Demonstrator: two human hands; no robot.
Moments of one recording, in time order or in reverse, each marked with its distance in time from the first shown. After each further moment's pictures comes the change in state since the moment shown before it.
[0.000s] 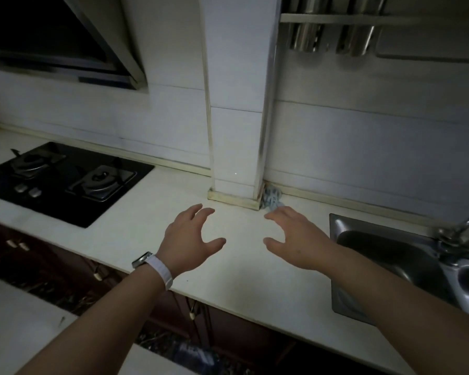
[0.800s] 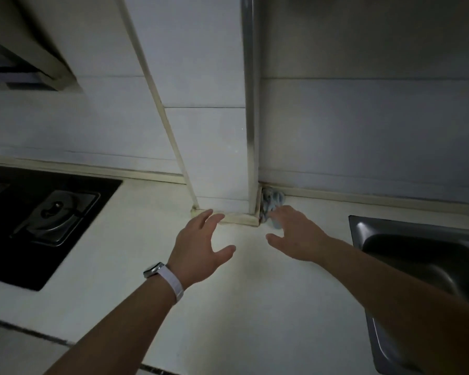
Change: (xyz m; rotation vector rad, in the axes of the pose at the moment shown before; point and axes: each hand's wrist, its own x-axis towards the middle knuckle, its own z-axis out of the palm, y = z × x) left_hand 0.195 -0.018 0.077 0.012 -0.194 0.053; right_hand 0.196 0.119 0.036 0.082 -0.082 0.174
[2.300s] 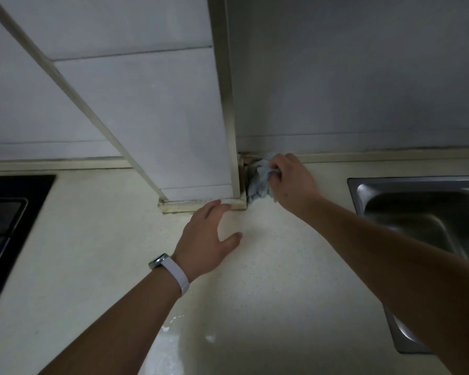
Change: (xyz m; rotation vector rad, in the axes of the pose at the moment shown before) left_hand 0.098 -0.029 0.073 -0.143 -0.254 0.114; right_hand 0.114 0.051 0.024 0.171 0.421 0.227
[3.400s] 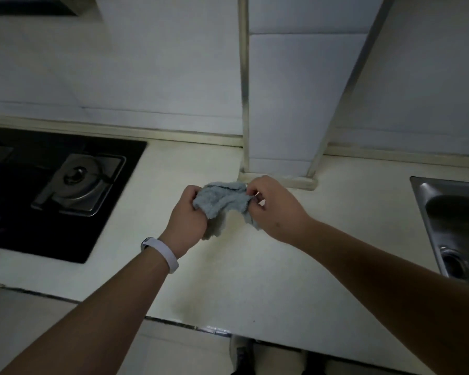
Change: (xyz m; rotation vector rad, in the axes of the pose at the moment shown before) left_hand -0.140 -0.129 -0.106 -0.587 0.335 -0.278; right_hand -0.134 -0.212 0.075 0.219 -0.228 -0.282
